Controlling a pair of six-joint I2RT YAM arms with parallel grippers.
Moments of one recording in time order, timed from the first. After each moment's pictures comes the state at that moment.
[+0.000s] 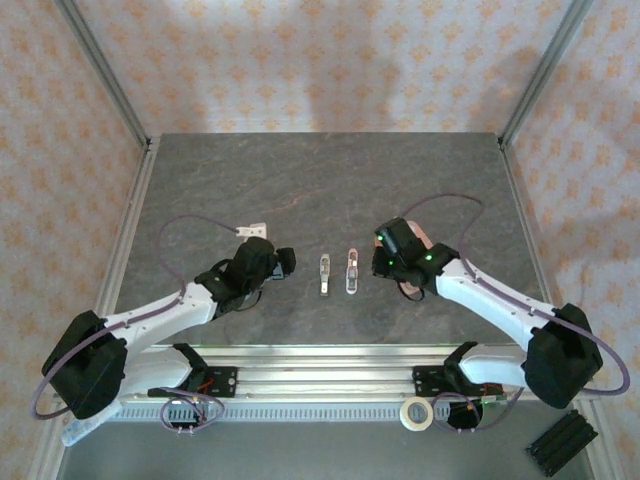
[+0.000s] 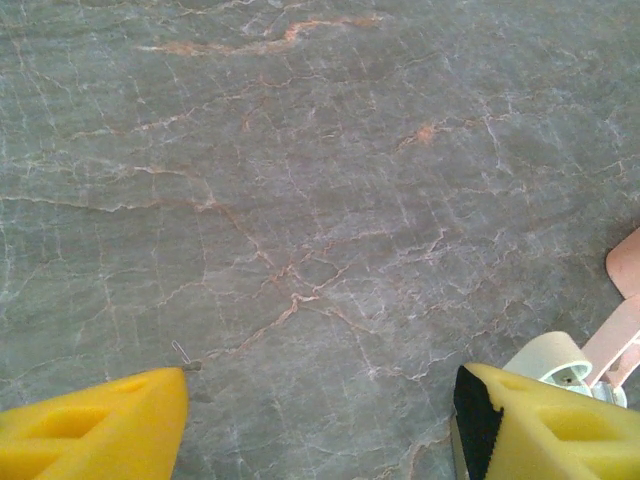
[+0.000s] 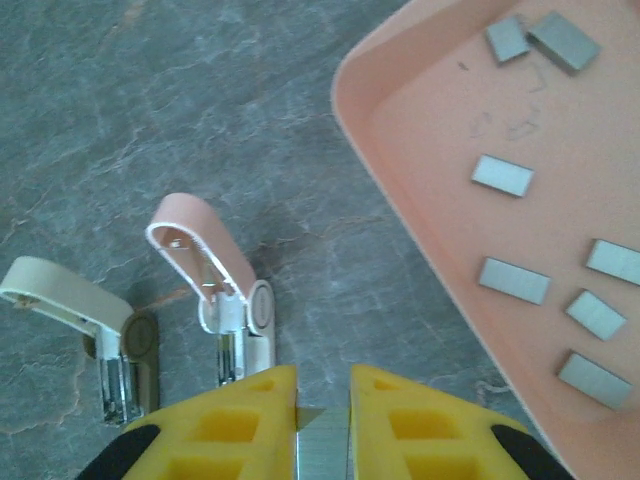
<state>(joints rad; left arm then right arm) -0.64 1.17 0.54 -0.07 -0.27 -0.67 0.65 1.22 0.81 -0.59 0.13 0.74</state>
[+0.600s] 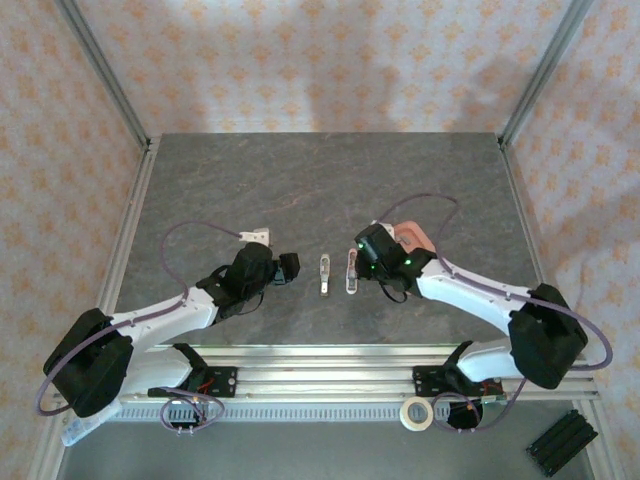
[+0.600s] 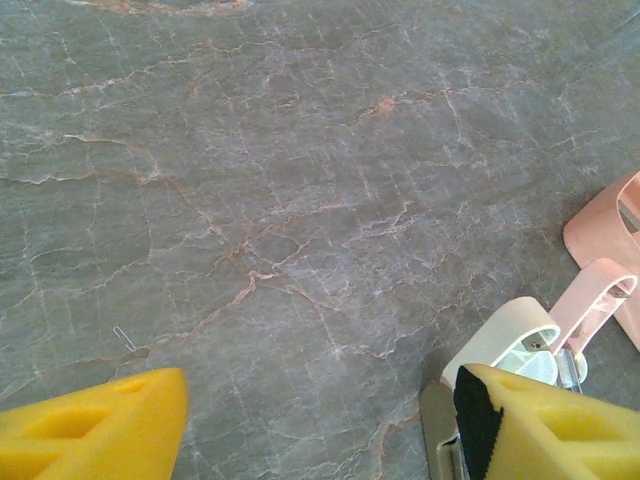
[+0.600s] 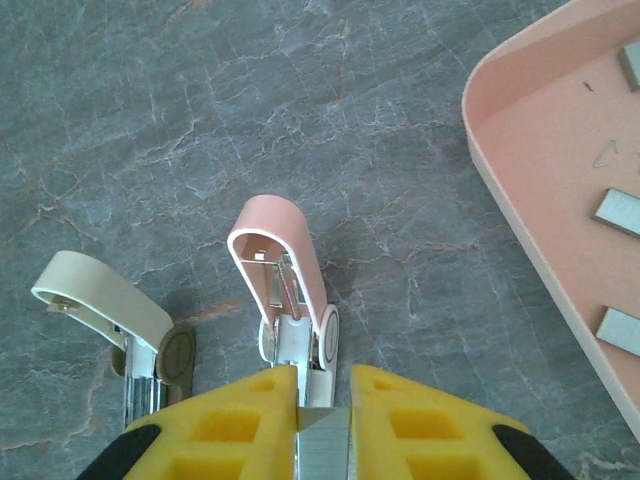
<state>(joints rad) -0.64 1.18 0.48 0.05 -0.19 -0.67 0.75 1.34 0.80 -0.43 0.18 0.72</state>
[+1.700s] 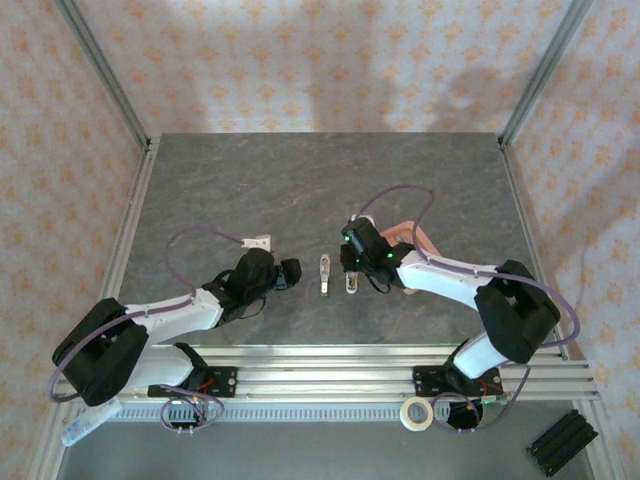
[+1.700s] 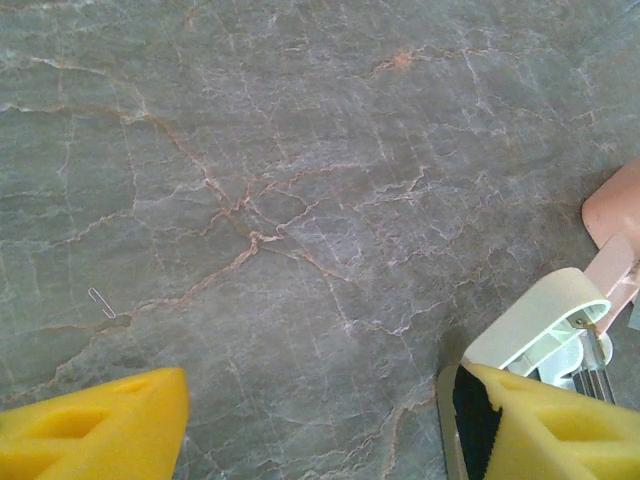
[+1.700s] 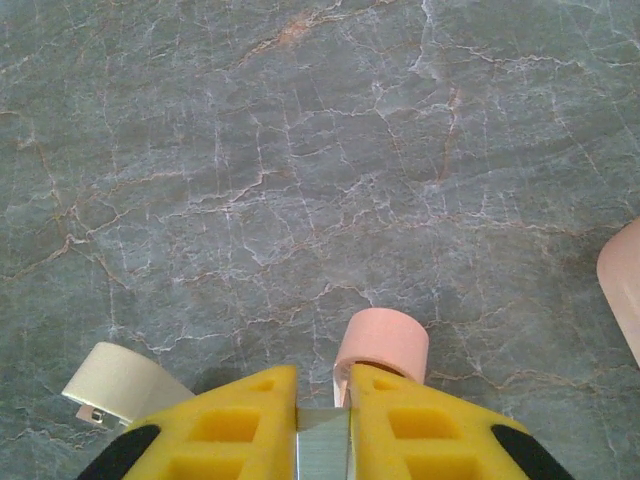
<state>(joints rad) -0.64 1.26 0.42 0.17 -0.15 -0.72 0.75 1.52 0.85 -0.23 0.16 0.57</state>
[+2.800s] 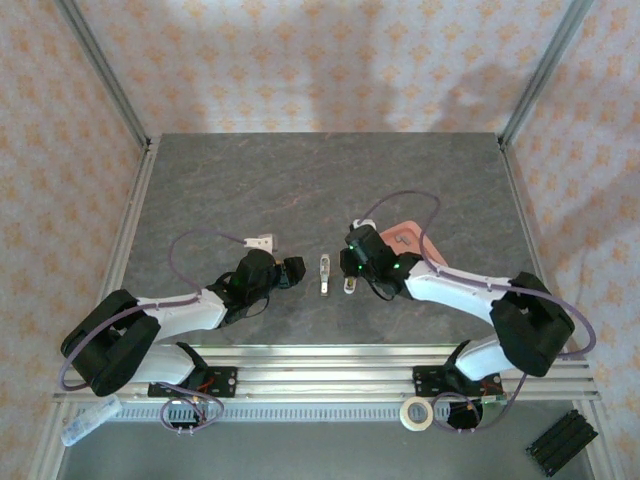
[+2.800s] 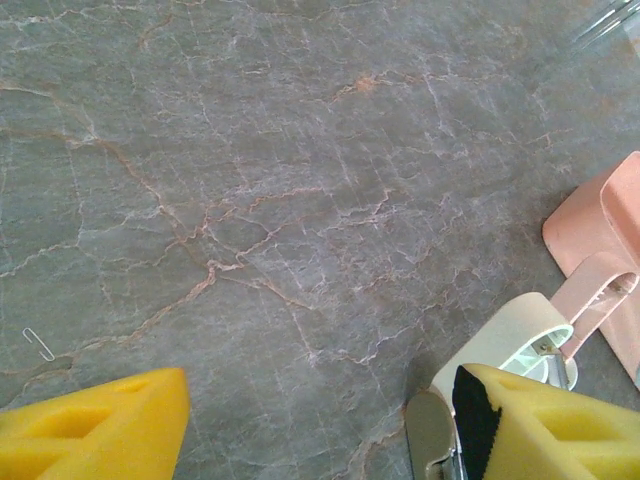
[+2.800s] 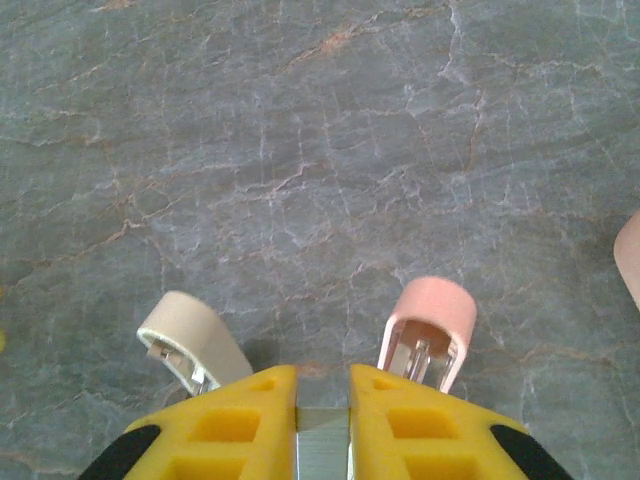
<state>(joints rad) -0.64 1.32 0.39 0.34 -0.13 -0.73 0.80 1.41 0.77 -0.18 0.17 0.60</state>
